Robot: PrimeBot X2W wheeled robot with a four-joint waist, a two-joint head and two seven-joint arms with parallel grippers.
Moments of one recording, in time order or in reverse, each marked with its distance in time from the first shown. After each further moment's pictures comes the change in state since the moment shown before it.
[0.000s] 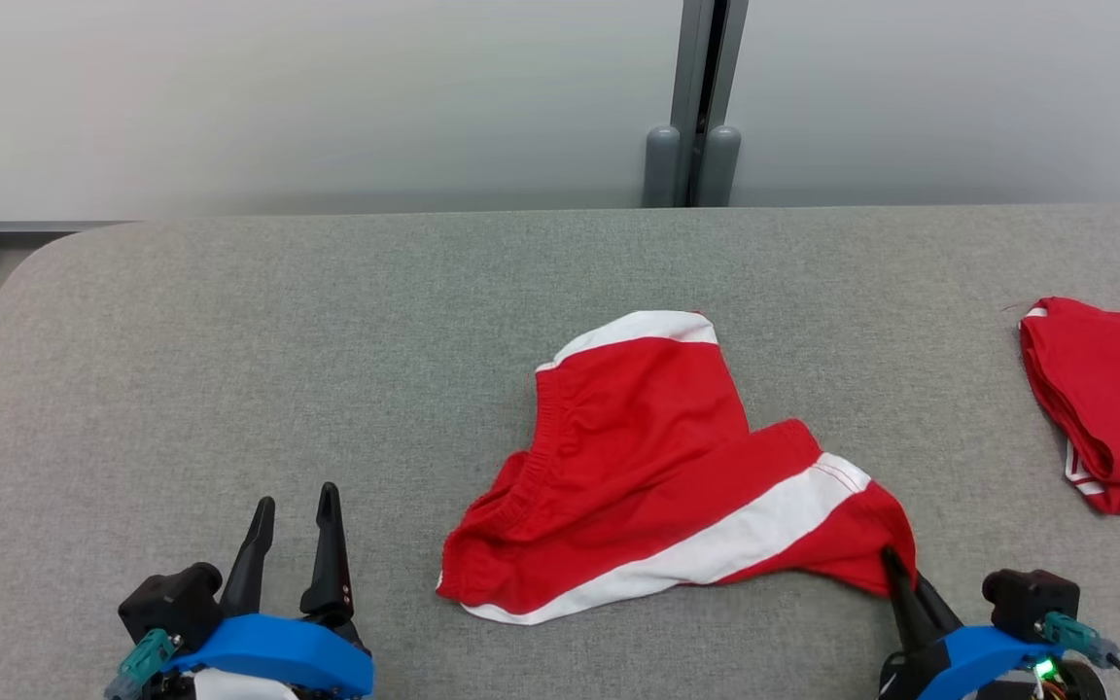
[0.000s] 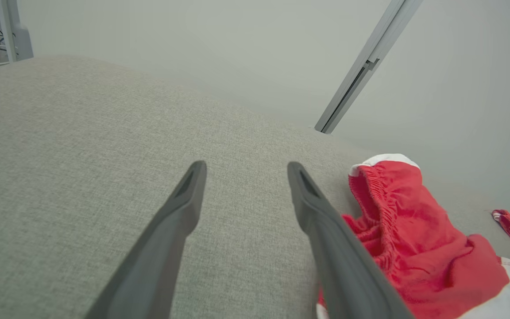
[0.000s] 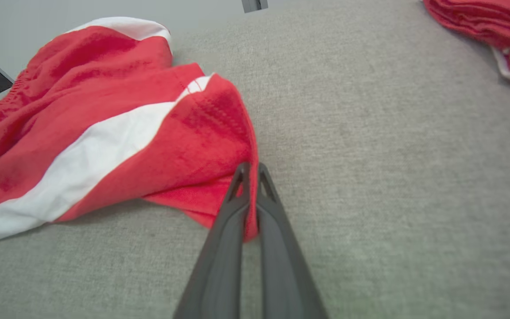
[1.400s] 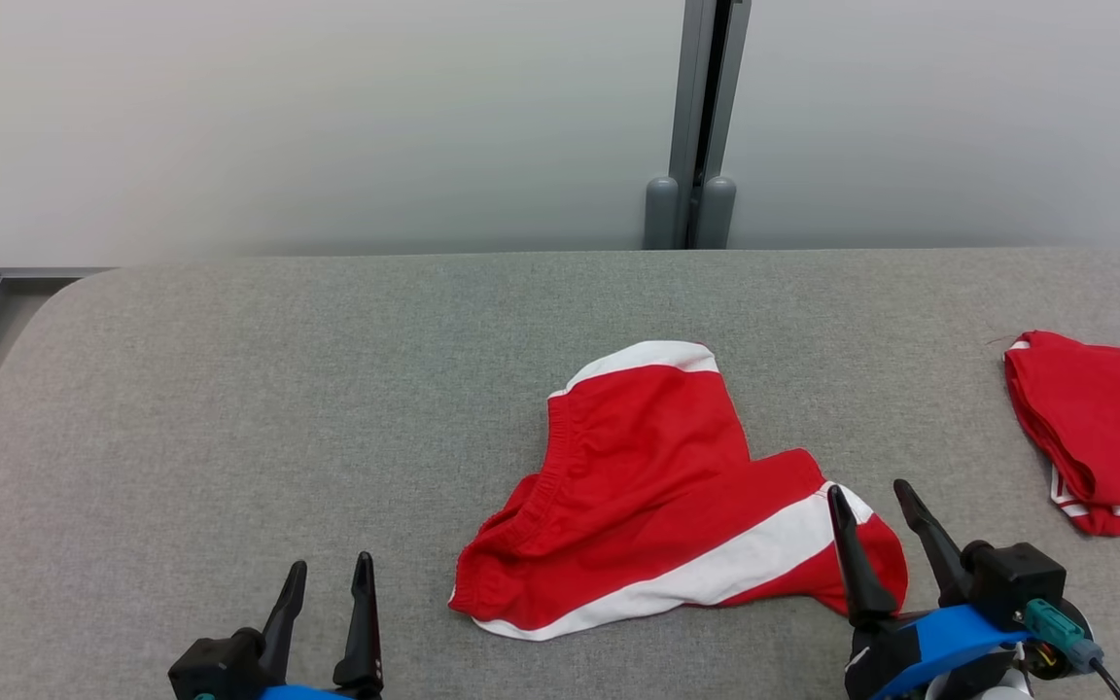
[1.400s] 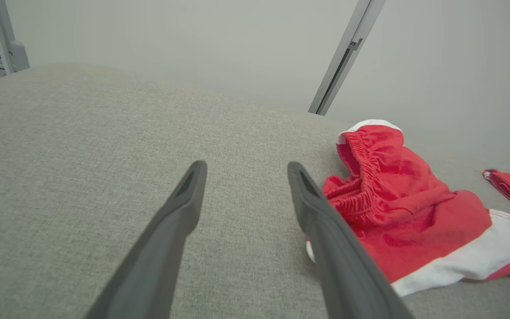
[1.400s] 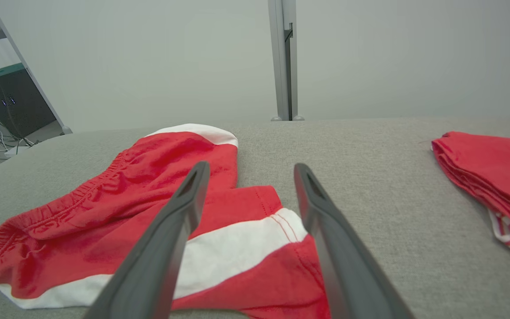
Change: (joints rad) left arm 0.120 -0.049 0.030 -0.023 0.168 -0.032 0.000; right arm 0.064 0.079 -0.064 -0.244 -0.205 0.000 -0.040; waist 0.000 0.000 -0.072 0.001
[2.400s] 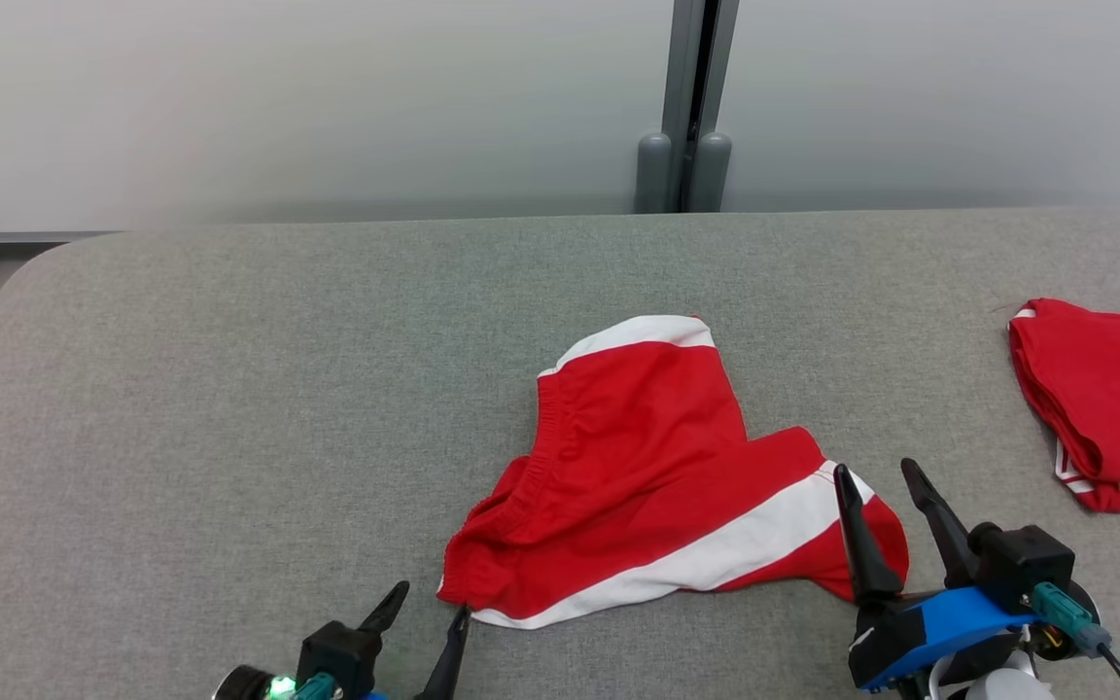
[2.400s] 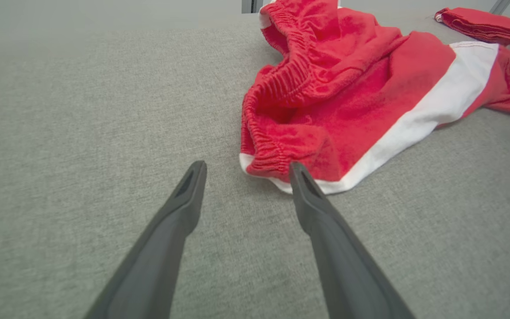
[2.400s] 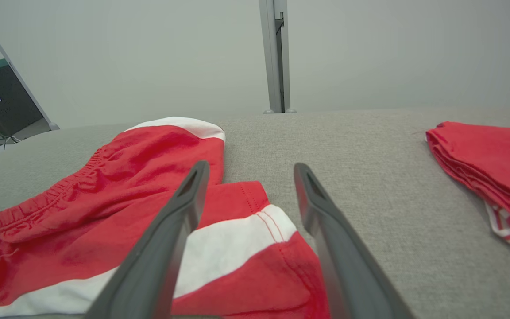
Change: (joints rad) left arm -0.079 0.076 -0.219 0.127 0.158 -0.079 0.075; right arm -0.024 0.000 -0.013 -0.006 -0.006 0.000 -0.003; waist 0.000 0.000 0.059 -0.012
